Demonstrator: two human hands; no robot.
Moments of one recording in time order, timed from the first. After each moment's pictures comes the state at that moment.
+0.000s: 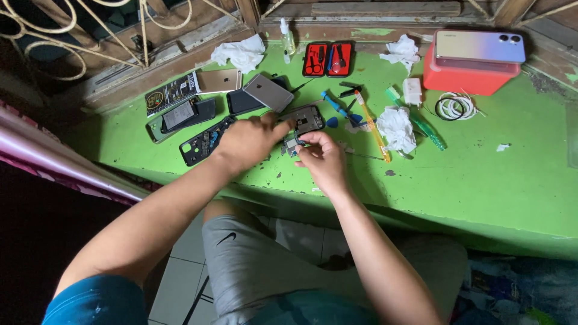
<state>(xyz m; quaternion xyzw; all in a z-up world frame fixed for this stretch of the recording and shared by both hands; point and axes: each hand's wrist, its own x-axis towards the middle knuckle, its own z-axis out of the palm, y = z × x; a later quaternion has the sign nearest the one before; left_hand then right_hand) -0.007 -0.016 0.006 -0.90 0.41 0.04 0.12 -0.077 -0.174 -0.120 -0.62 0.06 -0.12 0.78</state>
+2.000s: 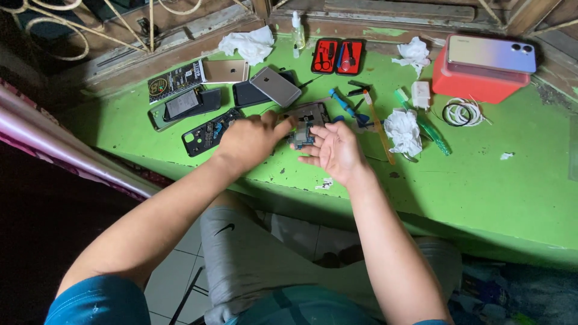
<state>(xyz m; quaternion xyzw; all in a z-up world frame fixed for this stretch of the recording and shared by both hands) -0.012 0.000 -0.009 -0.90 0.41 -0.04 0.13 -0.044 -0.210 -0.114 -0.38 0.11 0.18 0.90</state>
